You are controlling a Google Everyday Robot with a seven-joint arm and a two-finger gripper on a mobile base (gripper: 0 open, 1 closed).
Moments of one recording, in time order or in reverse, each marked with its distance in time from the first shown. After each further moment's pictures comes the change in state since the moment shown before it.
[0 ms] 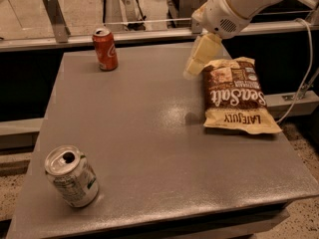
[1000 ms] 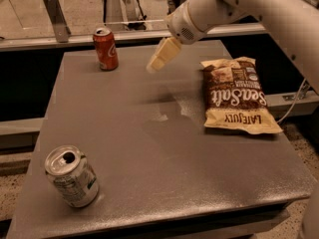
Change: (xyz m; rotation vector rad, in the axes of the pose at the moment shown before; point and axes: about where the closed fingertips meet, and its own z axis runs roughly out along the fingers) arm -0.051 -0.040 0.091 0.008 -0.208 0.078
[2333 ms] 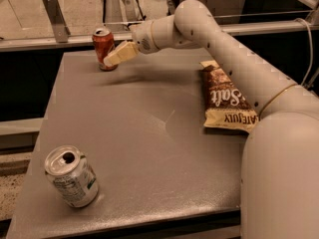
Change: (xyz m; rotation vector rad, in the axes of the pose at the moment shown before) arm -0.061 -0.031 0.133 -0.052 -0.378 0.187
